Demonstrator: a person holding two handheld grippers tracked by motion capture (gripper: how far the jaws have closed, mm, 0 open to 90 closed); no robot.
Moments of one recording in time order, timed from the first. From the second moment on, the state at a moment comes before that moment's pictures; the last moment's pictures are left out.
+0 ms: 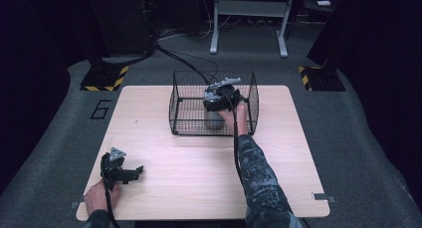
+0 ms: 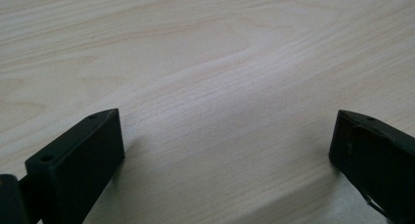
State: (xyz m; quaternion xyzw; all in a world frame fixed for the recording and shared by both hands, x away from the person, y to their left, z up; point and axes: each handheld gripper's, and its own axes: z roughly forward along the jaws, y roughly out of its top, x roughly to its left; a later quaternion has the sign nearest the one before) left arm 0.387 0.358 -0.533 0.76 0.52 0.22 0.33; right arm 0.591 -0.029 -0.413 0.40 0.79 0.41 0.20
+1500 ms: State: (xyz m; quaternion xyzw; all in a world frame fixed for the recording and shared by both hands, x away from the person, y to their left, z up) left arm 0.387 0.358 -0.532 0.76 0.52 0.22 0.33; right arm 0.557 -0.051 -0.377 0.43 0.80 0.39 0.16
